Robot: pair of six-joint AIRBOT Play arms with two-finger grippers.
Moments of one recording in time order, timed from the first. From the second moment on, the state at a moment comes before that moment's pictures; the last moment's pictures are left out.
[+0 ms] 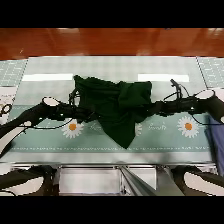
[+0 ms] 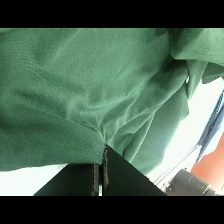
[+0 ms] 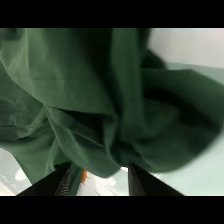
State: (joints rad) left arm -0.26 -1.38 0.67 0.40 -0.88 -1.25; right arm -0.09 -1.33 0.76 -0.69 1.08 1.03
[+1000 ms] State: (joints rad) left arm -0.19 -1.38 0.68 0.40 -0.91 -1.23; right arm 0.00 -1.39 0.88 -0.65 0.96 1.07
